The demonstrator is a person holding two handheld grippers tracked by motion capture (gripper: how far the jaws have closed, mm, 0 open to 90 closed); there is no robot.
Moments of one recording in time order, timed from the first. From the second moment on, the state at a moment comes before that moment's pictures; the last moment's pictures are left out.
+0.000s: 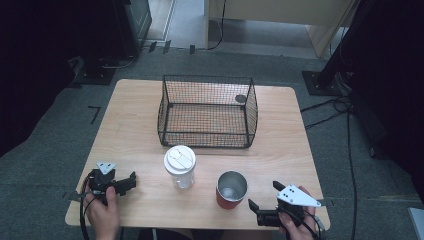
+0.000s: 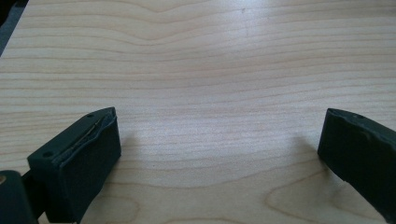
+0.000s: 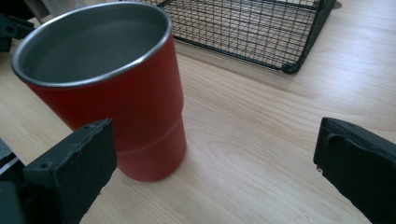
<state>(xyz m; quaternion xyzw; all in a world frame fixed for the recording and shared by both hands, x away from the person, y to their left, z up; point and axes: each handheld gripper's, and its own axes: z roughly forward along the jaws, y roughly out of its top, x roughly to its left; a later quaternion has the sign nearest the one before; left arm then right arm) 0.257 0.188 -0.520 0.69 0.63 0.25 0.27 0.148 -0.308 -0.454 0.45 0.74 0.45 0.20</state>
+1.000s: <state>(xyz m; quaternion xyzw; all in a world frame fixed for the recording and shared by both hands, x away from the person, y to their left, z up) 0.257 0.188 -0.521 0.68 0.63 0.26 0.27 0.149 -0.267 -0.452 0.41 0.75 0.49 0.18</state>
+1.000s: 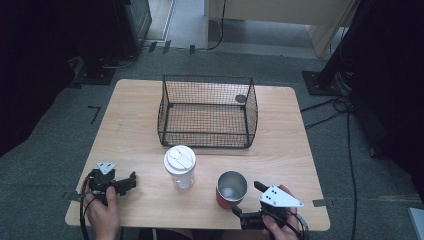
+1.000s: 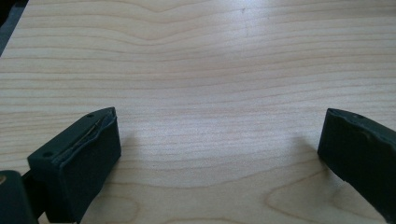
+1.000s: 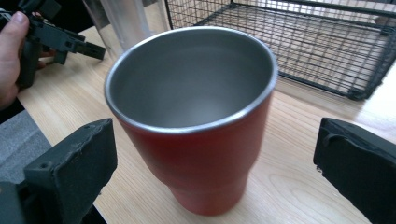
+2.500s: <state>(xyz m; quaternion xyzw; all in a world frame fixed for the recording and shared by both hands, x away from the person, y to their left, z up) 0.257 0.188 -0.521 0.68 0.63 0.26 0.27 0.170 -0.212 -0.459 0.44 0.73 0.45 0.25</state>
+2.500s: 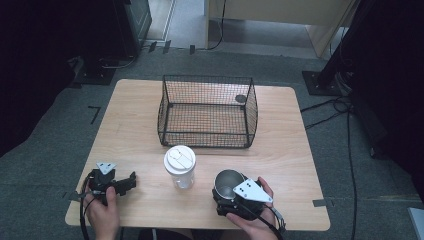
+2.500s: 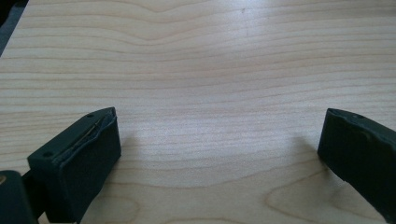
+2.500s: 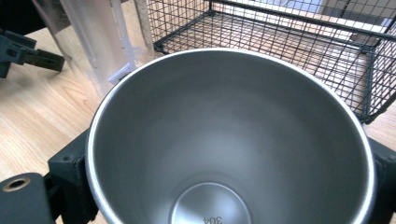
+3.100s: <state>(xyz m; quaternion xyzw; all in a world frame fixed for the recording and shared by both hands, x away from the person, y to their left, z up) 0.257 0.188 -0.520 0.68 0.63 0.26 0.27 0.178 -0.213 -0.432 0.44 0.71 0.48 0.27</state>
